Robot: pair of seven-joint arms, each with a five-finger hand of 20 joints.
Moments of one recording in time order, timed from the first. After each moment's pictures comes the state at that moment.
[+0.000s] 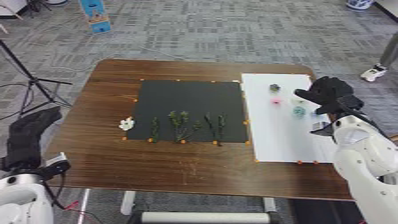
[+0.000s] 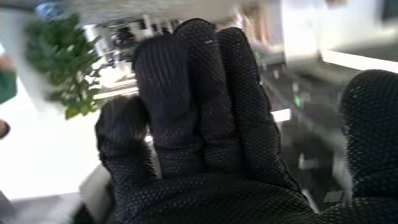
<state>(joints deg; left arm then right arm) 128.0 -49.5 -102.3 -113.5 56.7 32.5 13.1 -95.4 -53.5 88.8 -105.4 -130.7 2.6 12.8</state>
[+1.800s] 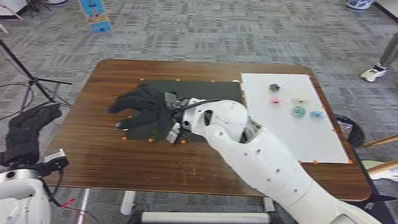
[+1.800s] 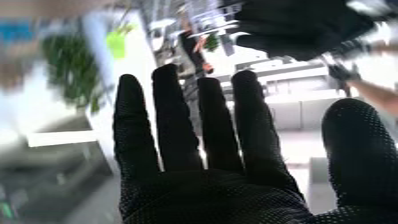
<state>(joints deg) 126.6 -47.0 -101.8 -112.3 56.8 32.8 12.2 -60.7 -79.0 45.1 -89.1 -139.8 -14.4 -22.3</state>
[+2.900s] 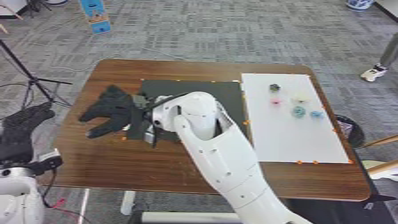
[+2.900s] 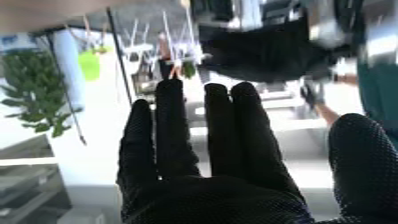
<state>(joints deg) 125.0 -44.1 -100.6 -107.8 59.8 34.2 11.2 -65.3 -101.6 59.1 -80.0 -168.3 -25.8 -41.1</state>
